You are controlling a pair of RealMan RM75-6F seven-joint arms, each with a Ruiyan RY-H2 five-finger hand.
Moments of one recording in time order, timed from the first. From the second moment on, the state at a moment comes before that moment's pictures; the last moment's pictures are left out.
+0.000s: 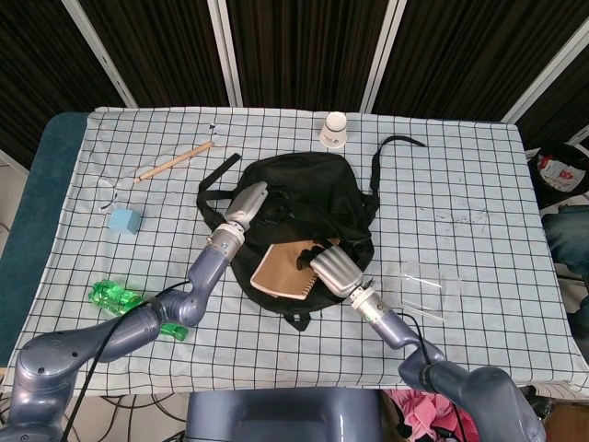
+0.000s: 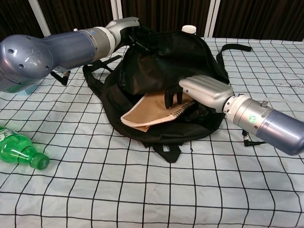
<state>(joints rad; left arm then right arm) -1.10 -1.84 -0.46 -0.95 0.97 0.64 -0.30 0.79 -1.98 0.06 -0.66 -1.64 1.13 0.33</state>
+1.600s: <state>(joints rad) -1.09 -1.85 -0.45 -0.93 0.99 0.66 -0.30 0.50 -1.66 0.14 -1.16 -1.60 1.69 0.54</state>
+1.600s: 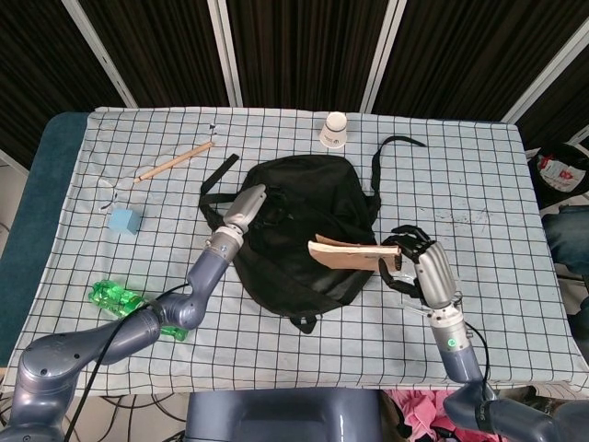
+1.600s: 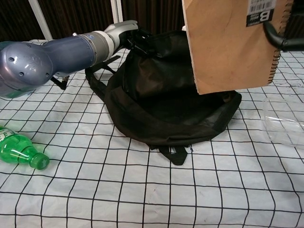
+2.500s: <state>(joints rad) -0.98 -1.39 -0.32 -1.54 1.10 0.52 -0.27 0.52 -1.43 0.37 -1.11 -1.40 1.54 0.35</state>
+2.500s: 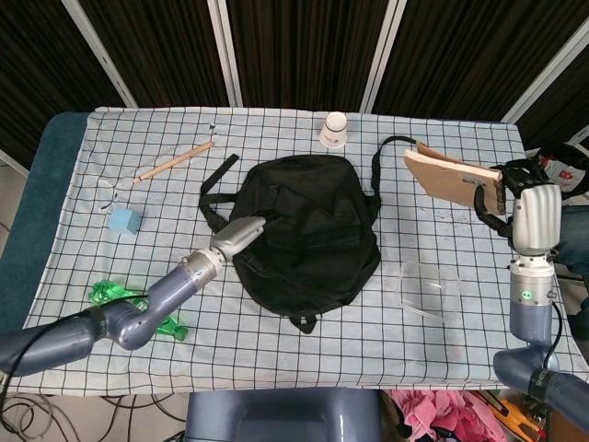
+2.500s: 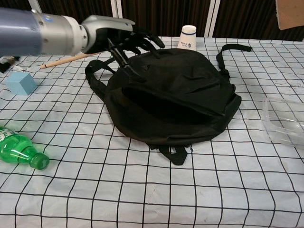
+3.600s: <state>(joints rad) -0.71 -1.15 -0.25 -1.57 1.40 0.90 -0.61 0.74 -1.90 0.12 -0.81 -1.58 1.35 -0.10</state>
